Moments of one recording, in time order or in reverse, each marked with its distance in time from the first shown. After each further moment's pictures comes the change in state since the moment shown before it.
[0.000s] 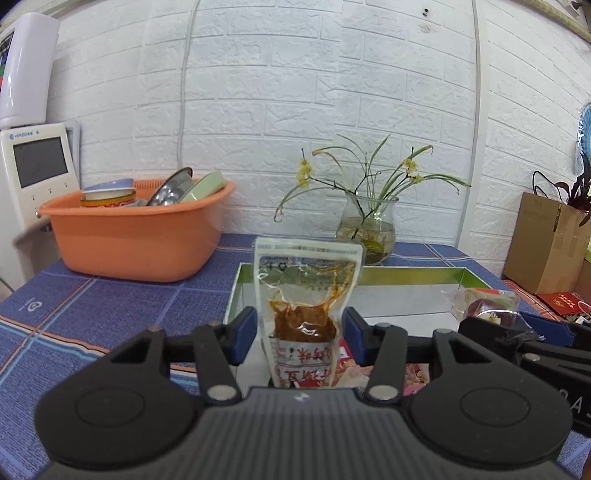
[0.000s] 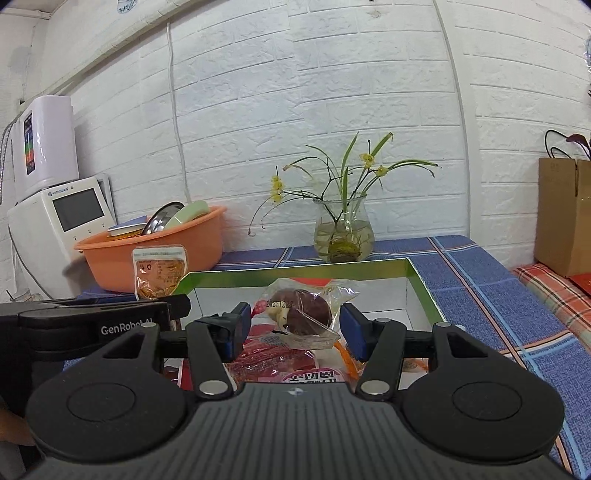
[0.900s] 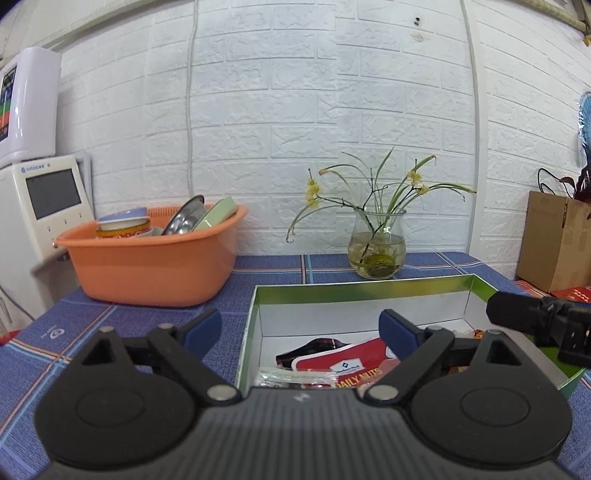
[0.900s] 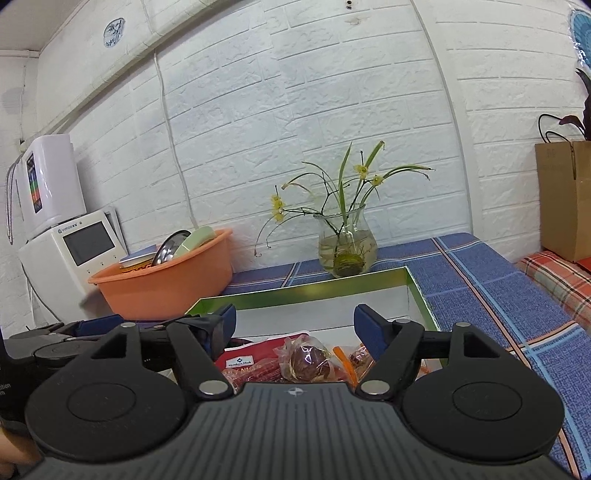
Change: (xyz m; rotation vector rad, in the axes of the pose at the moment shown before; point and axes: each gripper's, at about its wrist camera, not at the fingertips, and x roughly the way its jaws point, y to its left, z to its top) left arm -0.017 -0.004 0.008 0.074 -0.061 0.050; right arm -0.017 -0.014 0.012 0.100 -0.041 0.051
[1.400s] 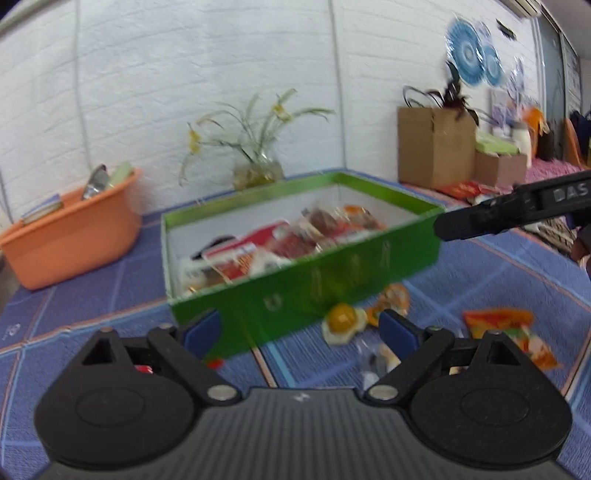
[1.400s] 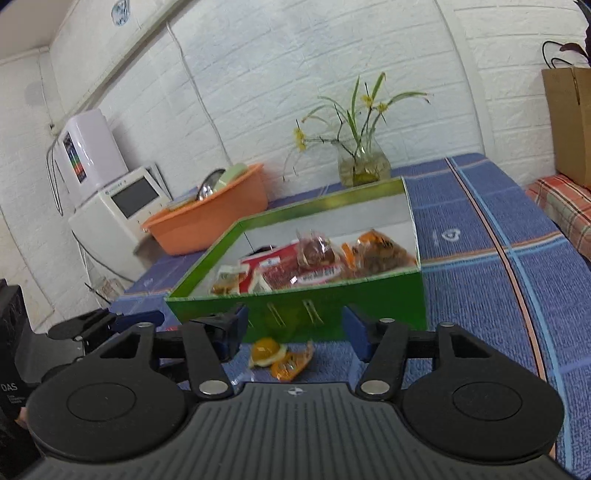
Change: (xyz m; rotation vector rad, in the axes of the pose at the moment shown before) left arm -0.075 -0.005 -0.061 0.250 0.176 -0.357; right arm -0.064 -0.036 -0.025 0.062 0.267 0.143
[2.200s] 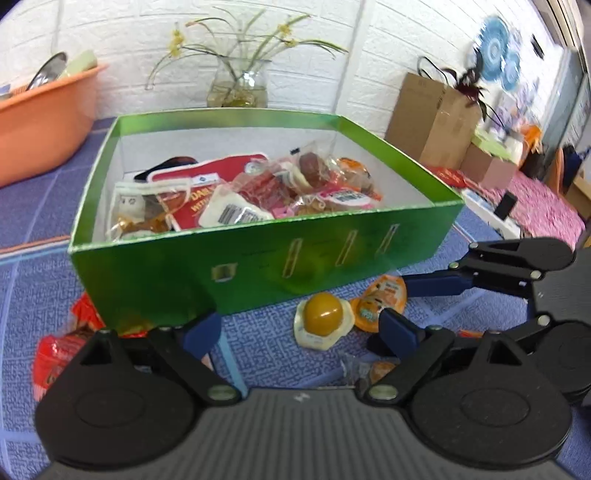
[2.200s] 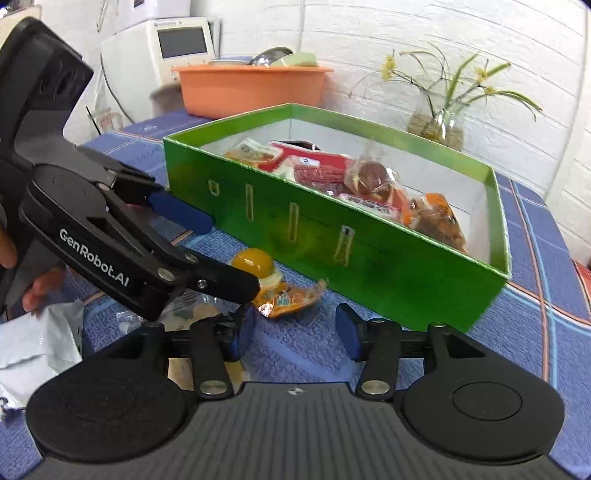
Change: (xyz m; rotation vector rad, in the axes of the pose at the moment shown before) left arm 0.071 0.032 0.010 -0.258 0.186 -0.194; right arm 0.067 0.031 -0.023 -0.492 0.228 -0.019
